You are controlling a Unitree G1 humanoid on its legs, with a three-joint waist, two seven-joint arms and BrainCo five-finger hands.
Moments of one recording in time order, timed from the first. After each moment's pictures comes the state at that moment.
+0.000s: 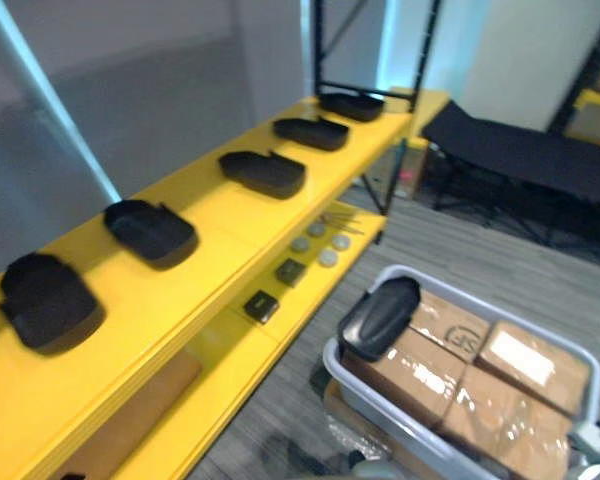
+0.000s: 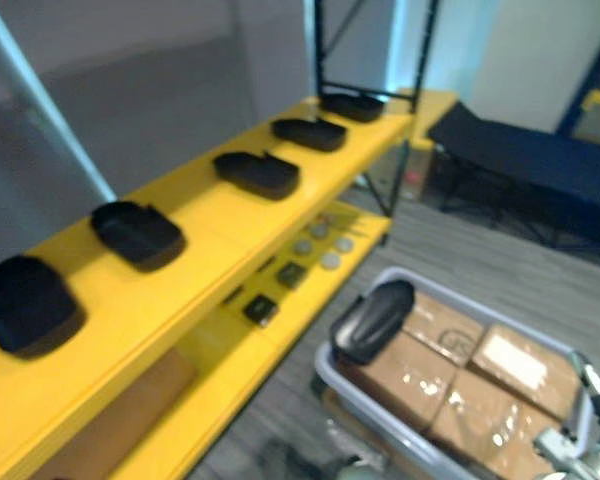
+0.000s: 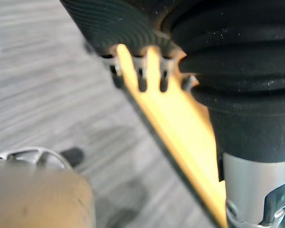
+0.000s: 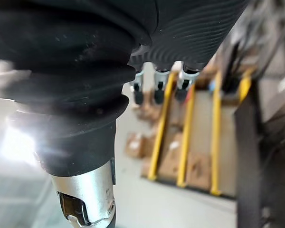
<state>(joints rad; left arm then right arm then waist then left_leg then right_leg) 0.25 -0.01 0.31 1.04 0.02 -0.13 0.18 0.37 0.09 -0.56 -0.37 0.03 -0.28 -0.24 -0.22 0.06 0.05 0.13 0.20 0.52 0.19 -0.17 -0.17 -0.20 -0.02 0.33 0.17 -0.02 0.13</state>
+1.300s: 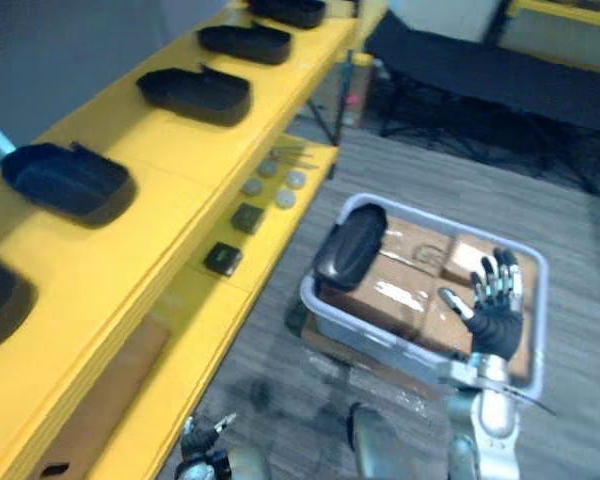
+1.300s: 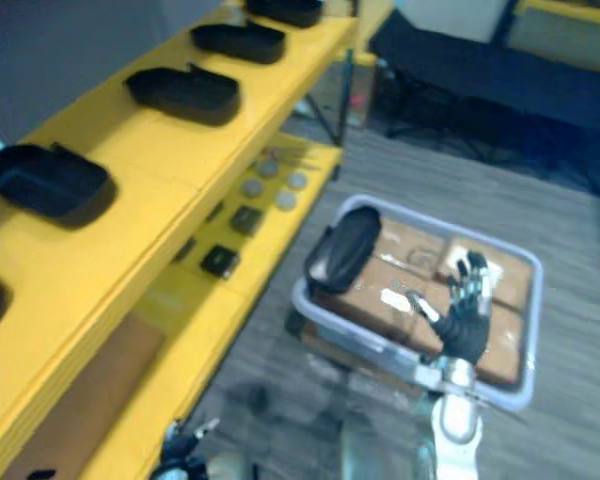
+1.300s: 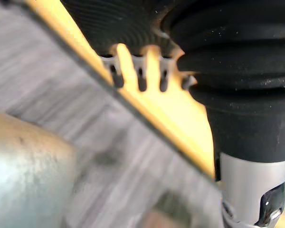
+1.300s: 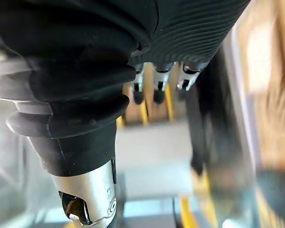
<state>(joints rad) 0.12 -0.05 0.27 0.88 -0.03 -0.17 0.22 0.28 0.07 -0.13 -0.31 0.19 -0.26 -0.13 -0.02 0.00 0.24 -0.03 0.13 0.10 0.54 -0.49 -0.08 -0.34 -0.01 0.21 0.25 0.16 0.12</state>
